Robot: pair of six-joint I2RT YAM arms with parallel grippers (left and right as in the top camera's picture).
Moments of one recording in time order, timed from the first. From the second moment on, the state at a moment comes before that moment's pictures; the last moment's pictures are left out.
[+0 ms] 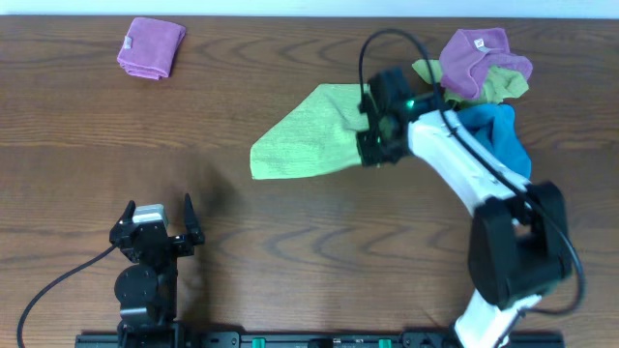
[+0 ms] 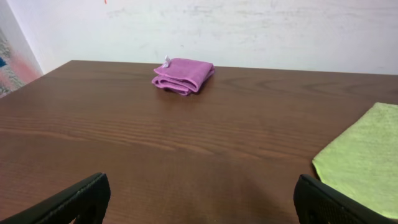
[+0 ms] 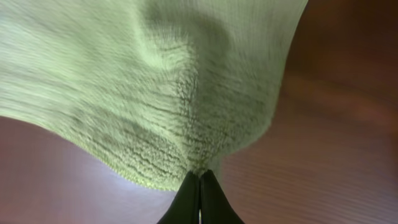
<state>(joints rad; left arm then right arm) 0.06 0.07 0.04 -0.13 -0.06 -0.01 0.35 1.89 1.43 -0.86 -0.07 0.12</state>
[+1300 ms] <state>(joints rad) 0.06 0.07 0.04 -0.13 -0.06 -0.01 0.38 1.33 1.84 -1.48 -0.14 0.08</state>
